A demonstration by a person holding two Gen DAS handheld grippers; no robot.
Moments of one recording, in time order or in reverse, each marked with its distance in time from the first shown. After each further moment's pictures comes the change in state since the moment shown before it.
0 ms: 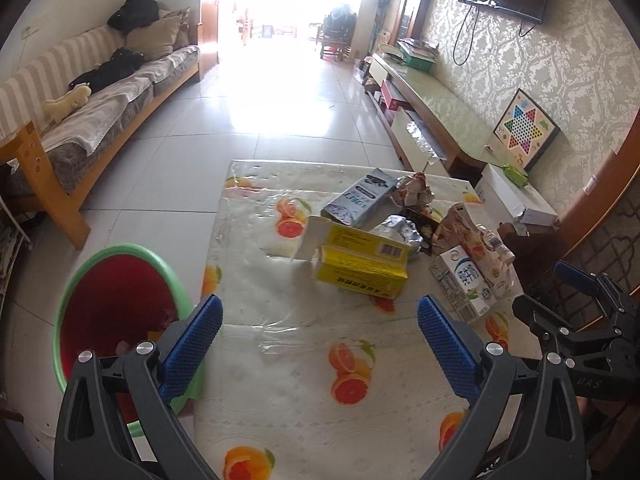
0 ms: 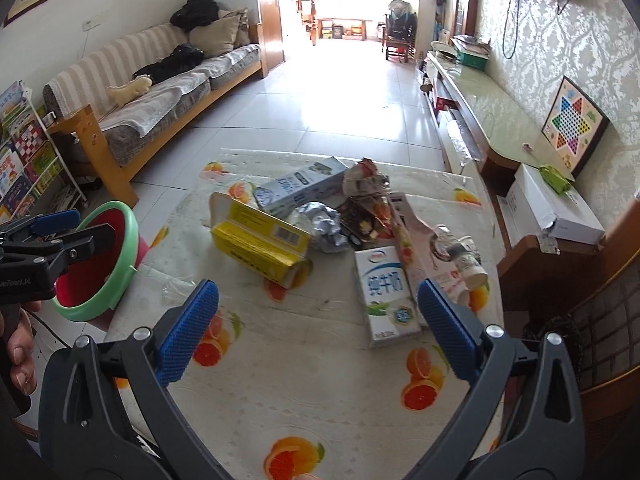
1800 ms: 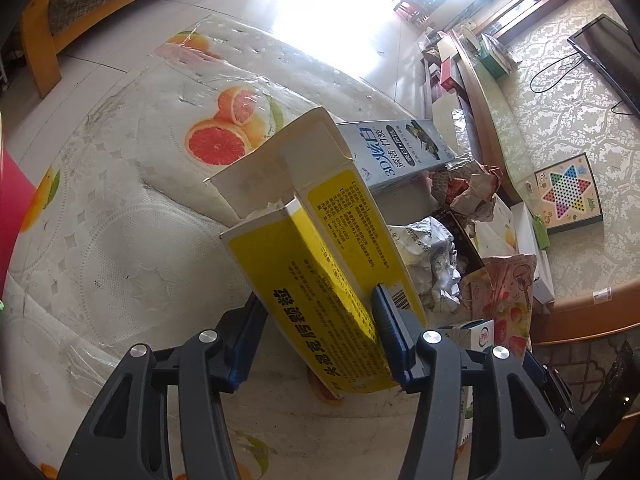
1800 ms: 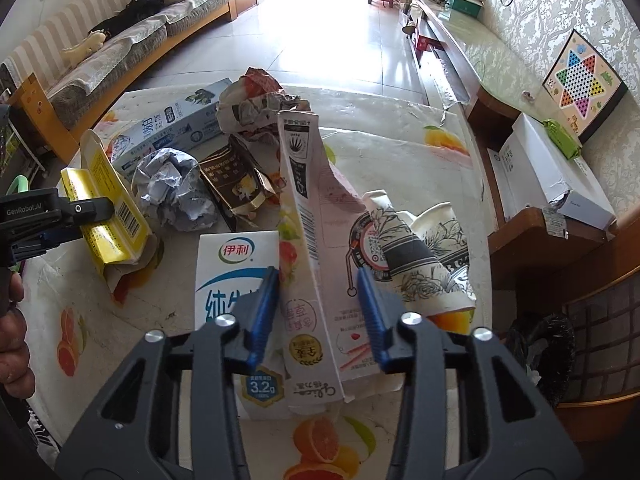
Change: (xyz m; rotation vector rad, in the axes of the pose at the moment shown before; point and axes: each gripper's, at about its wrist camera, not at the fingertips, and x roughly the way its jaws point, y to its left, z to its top) left arm 0.211 -0.028 0.012 -0.451 0.234 -0.103; right arm 0.140 -0.094 0.000 -0.018 0.208 -0.063
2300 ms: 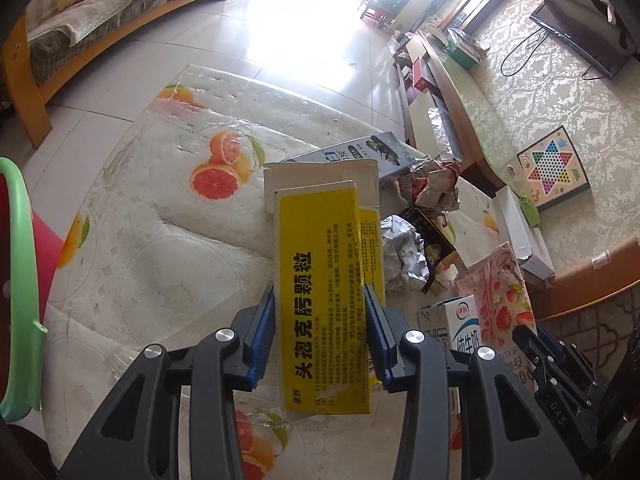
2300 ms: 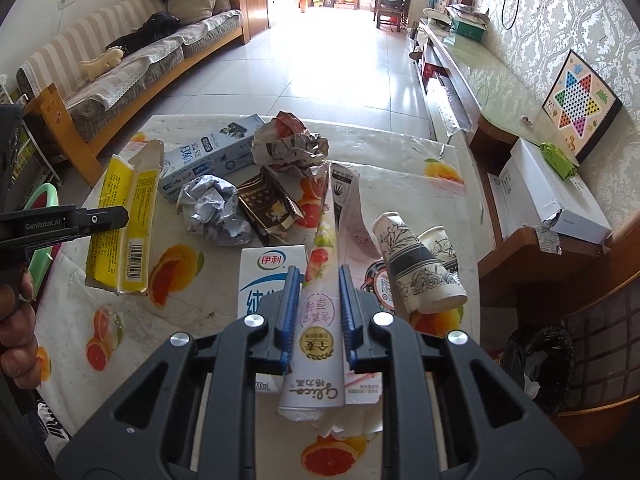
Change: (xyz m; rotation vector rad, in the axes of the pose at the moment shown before) left arm -0.047 -0.009 -0.006 0.141 -0.066 0.005; right arm -0.046 0.009 0.000 -0.015 -0.094 0.029
